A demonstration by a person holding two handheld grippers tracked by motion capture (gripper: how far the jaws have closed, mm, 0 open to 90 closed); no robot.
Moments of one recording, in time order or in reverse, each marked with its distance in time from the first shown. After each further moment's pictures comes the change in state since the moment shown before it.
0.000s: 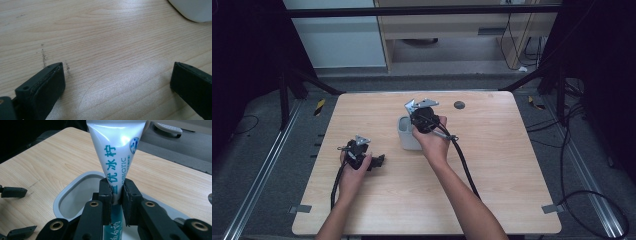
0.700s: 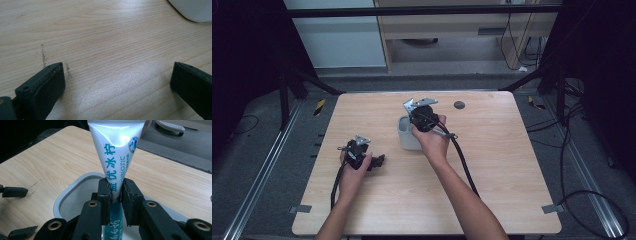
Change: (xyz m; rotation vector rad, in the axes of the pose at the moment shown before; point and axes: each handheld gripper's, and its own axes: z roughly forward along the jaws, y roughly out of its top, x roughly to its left) left arm 0.000 0.000 0.000 0.001 -0.001 0.001; right arm -0.001 0.004 0.002 0.015 0.011 0.001
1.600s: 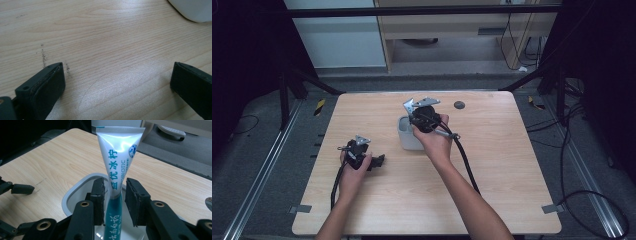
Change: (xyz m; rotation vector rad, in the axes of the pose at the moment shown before) left arm 0.000 0.000 0.000 0.000 0.000 0.000; right arm 0.001 0.003 -0.017 -0.015 0.013 -0.027
